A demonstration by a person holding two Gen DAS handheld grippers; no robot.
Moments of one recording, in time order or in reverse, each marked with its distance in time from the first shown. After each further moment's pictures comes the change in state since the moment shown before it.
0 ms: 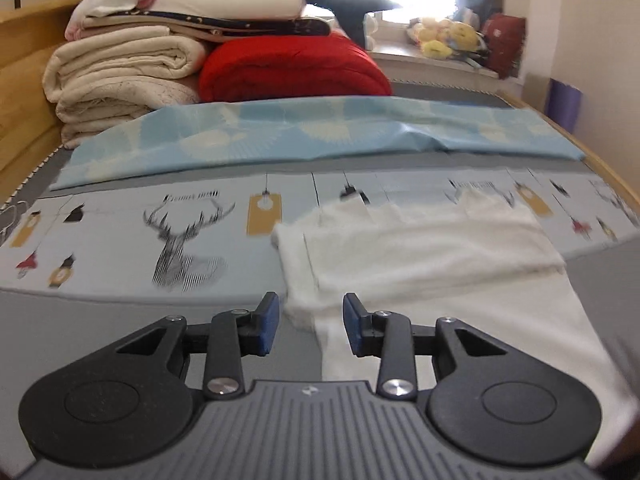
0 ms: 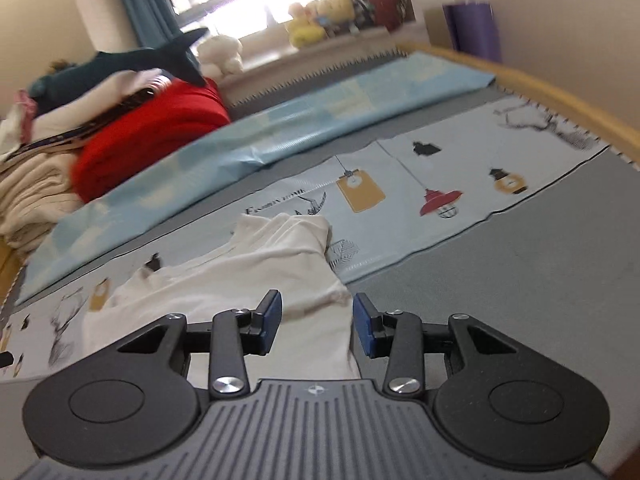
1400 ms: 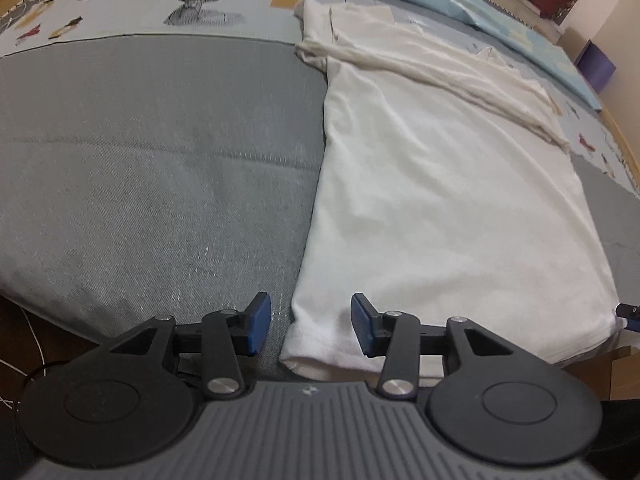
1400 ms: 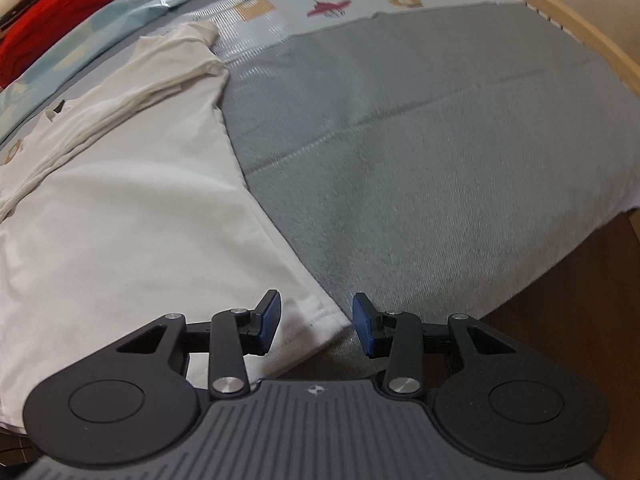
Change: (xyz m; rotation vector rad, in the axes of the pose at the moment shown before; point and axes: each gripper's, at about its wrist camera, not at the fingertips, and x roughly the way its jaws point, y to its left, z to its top) left arm 0.013 0.003 -0.167 -0.240 0.386 -0.073; right arm 0.009 -0.060 -0.141 0.042 0.392 -0.243
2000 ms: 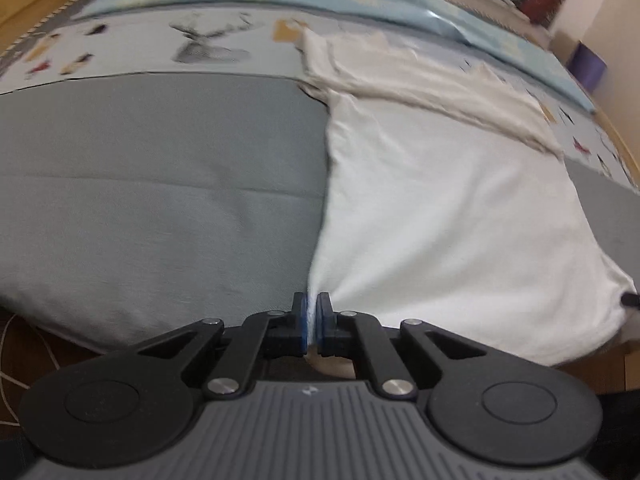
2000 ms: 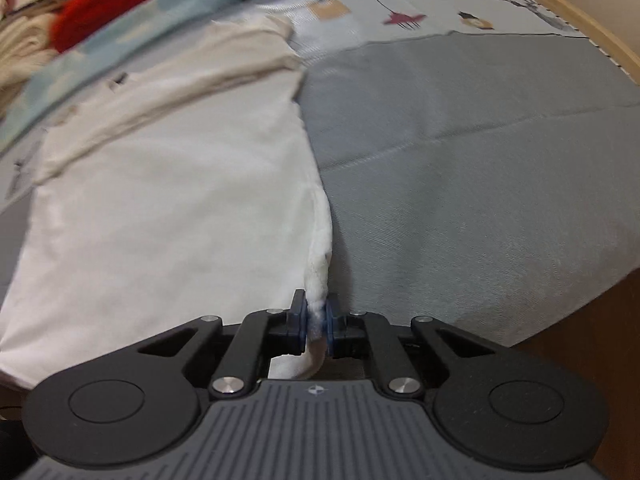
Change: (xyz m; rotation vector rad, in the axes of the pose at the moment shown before) left arm -0.034 0.009 0.001 0.035 -0.093 0.033; right arm -0.019 0.028 -0.006 -0.140 -0.045 0.138
